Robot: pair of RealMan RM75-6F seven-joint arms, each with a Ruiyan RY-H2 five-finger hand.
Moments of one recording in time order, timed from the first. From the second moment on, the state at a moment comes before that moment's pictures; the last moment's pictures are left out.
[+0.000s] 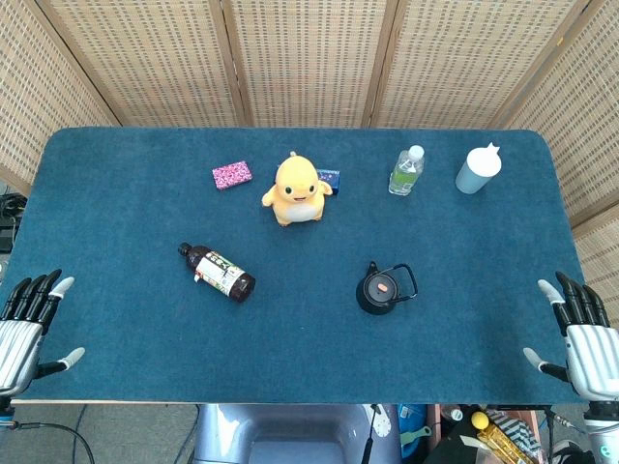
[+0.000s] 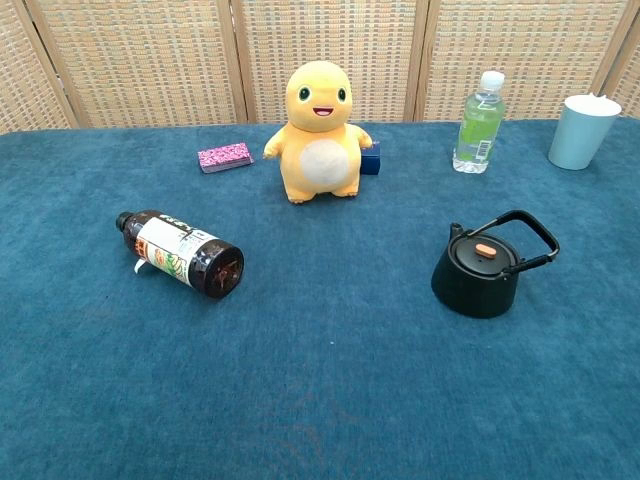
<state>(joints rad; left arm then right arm) -0.07 -1.07 0.01 -1.71 1.62 1.54 0.09 0.04 -1.04 0.06 -1.74 -1.52 1.52 -0.03</state>
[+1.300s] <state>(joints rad) -0.09 -1.09 -0.02 -1.69 1.56 1.49 0.09 0.47 -1.23 0.26 -1.80 -1.20 1.11 -0.35</state>
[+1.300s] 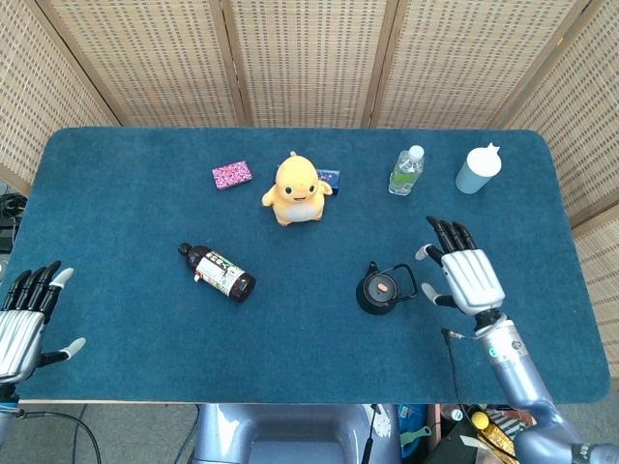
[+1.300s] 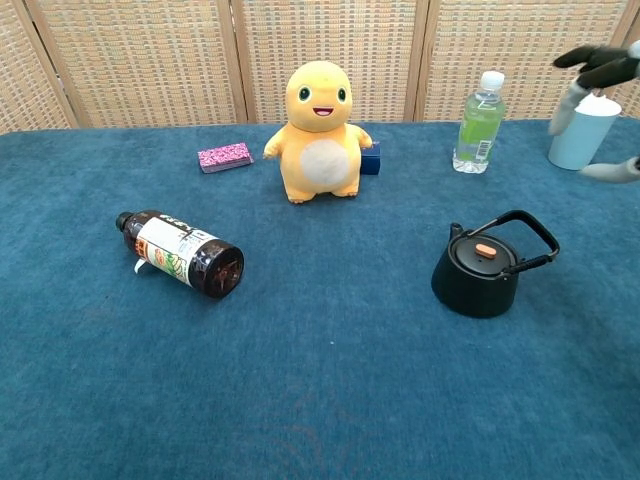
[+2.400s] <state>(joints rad) -0.10 -1.09 -0.02 -1.69 1.54 1.48 0.07 0.67 -1.59 0.25 -1.71 -0.66 1.23 -0.72</state>
